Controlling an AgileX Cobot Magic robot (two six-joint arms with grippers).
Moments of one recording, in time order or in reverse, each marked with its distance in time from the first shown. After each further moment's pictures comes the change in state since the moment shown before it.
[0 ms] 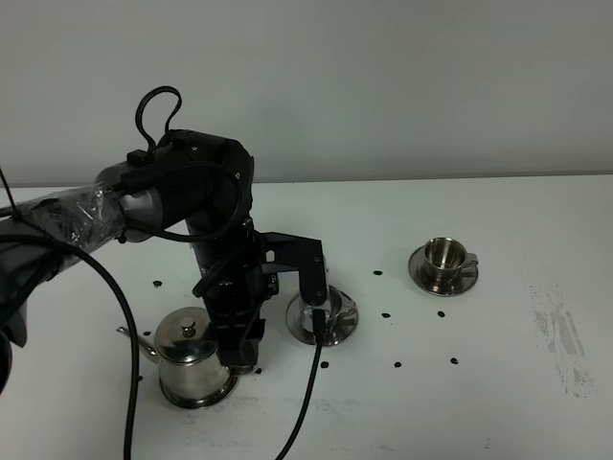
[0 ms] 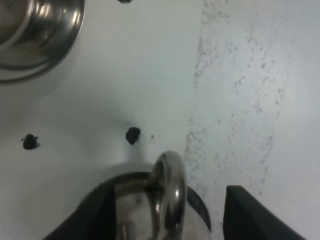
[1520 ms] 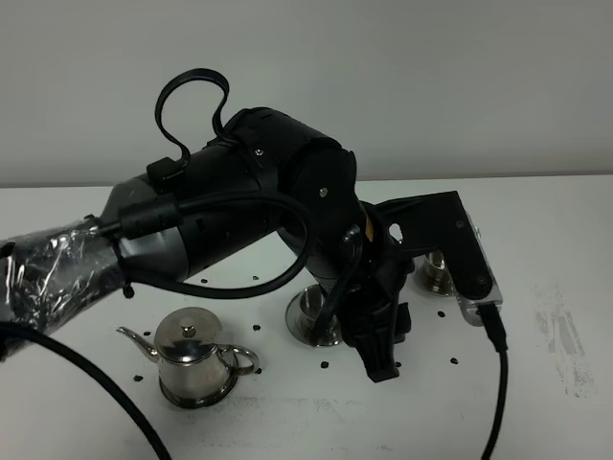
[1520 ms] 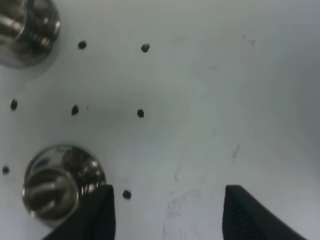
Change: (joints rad) left arm -0.332 -0.222 0.000 0.065 -0.237 -0.464; right arm 0.000 0.000 0.000 0.000 0.000 0.000
